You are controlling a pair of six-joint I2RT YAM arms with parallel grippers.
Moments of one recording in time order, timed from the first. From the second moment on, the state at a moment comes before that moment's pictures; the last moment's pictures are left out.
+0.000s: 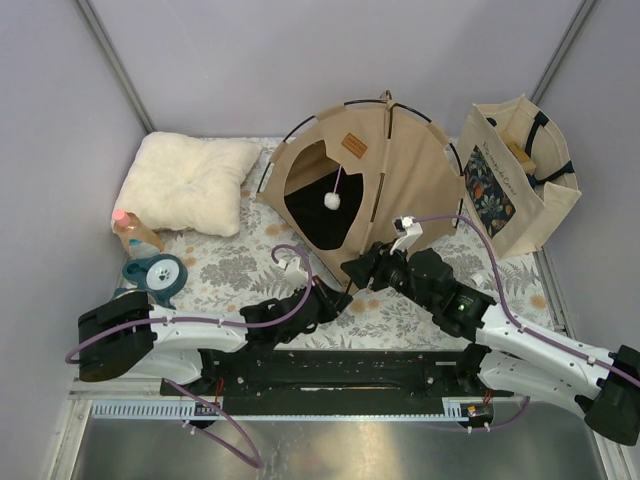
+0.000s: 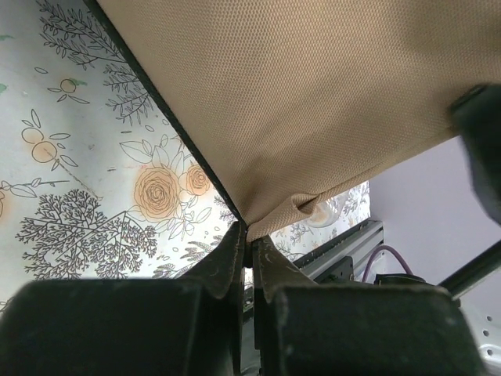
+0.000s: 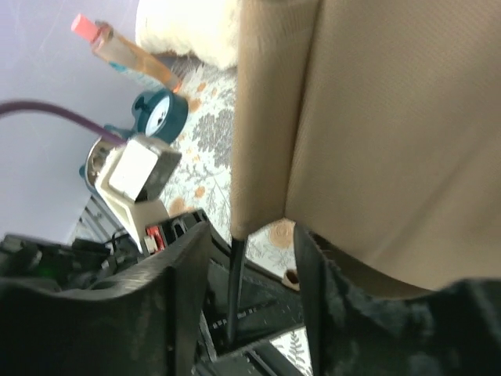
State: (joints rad) left arm -1.24 1.28 0.46 0.38 -0.47 -1.26; right arm 0.91 0.89 0.60 0.08 0.14 0.70
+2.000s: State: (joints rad) left arm -1.33 1.48 0.46 0.70 -0.57 -0.90; right arm 0.92 0.86 0.54 -0.05 0.22 0.60
